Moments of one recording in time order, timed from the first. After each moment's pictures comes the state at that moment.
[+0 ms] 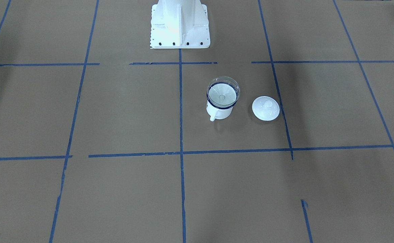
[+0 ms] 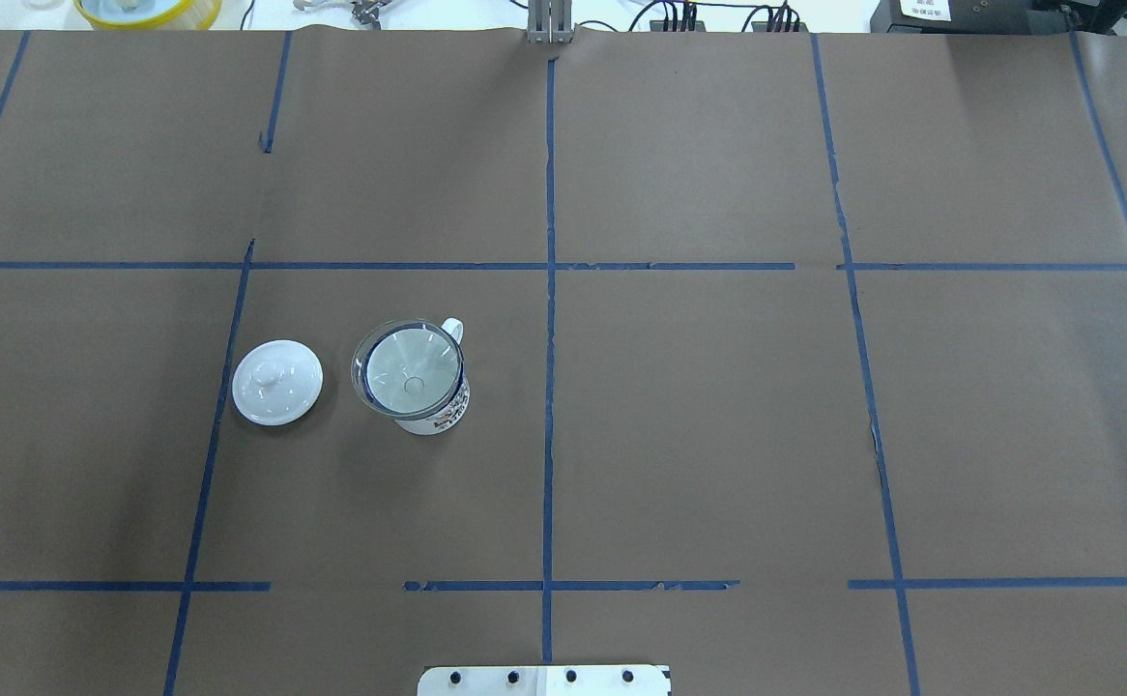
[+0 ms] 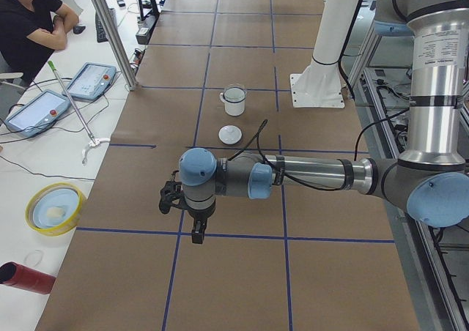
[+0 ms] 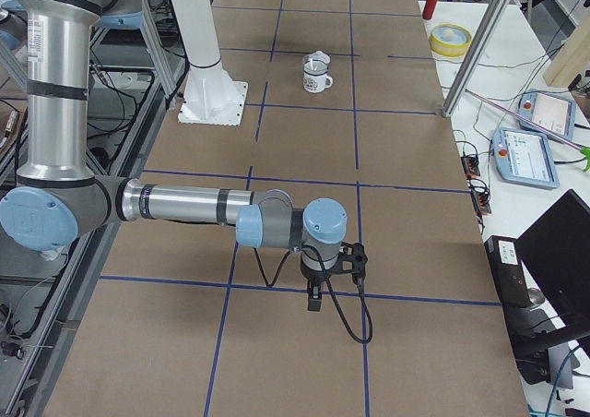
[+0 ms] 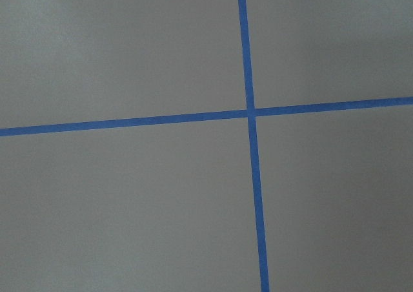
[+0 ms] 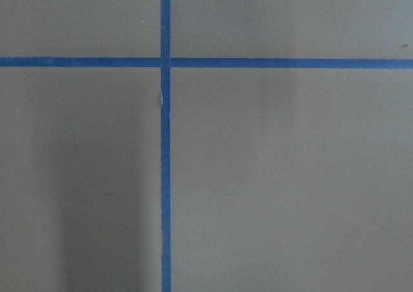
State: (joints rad) left arm -1.61 -1.53 -1.66 -1.59 -2.33 0.05; right arm 1.57 -1.68 1.66 -1.57 2.29 0.01
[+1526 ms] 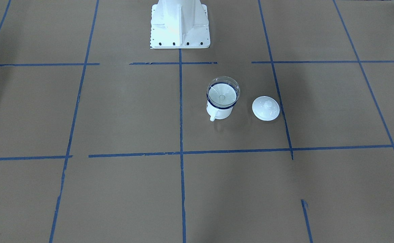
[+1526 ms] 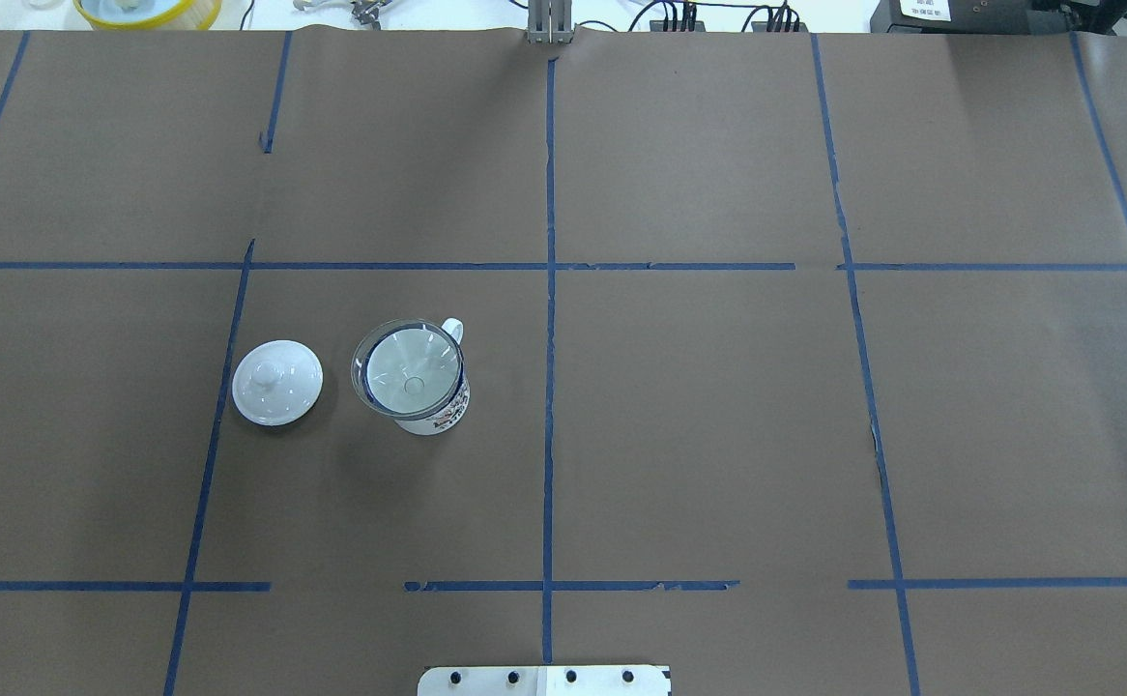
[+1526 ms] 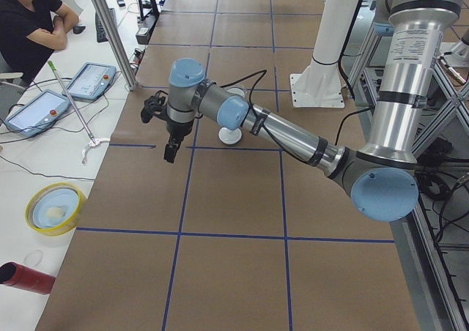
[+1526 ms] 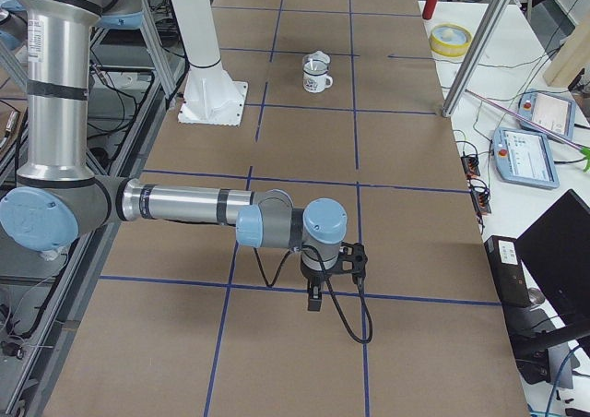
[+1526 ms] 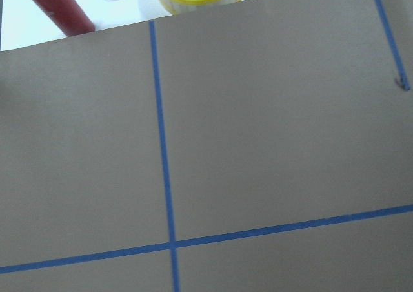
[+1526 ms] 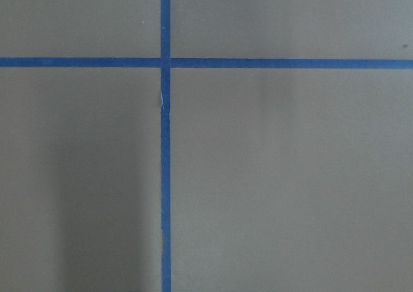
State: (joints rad) left arm -1.35 -1.72 -1.95 -1.62 -2.23 -0.38; right arm 1.57 -1.68 1.66 -1.57 2.29 0.01
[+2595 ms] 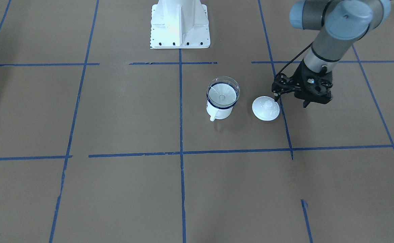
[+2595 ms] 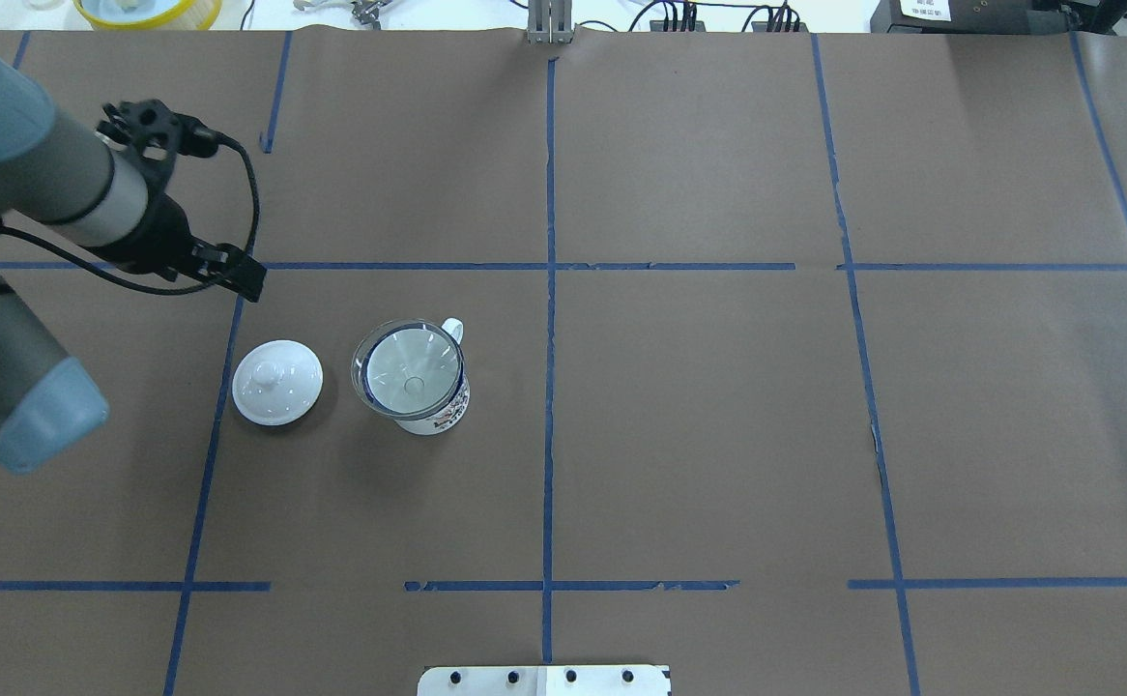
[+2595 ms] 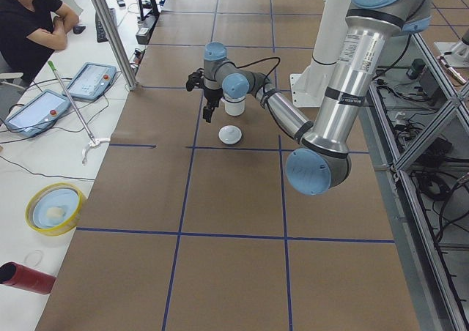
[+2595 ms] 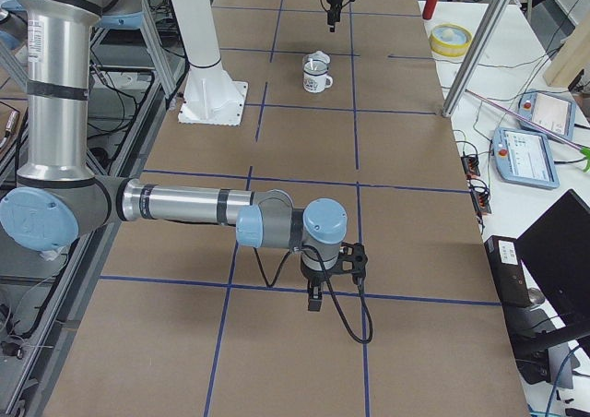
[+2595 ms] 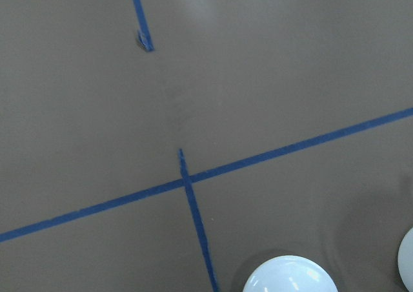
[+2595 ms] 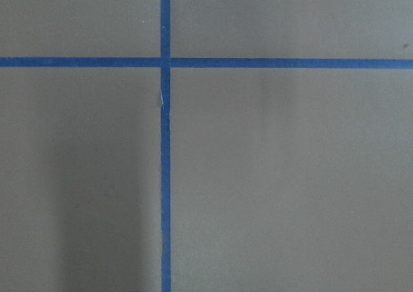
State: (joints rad) left arm -0.82 -1.90 -1.90 -1.61 -2.06 -0.74; right arm 1.57 -1.68 1.66 -1.57 2.29 0.01
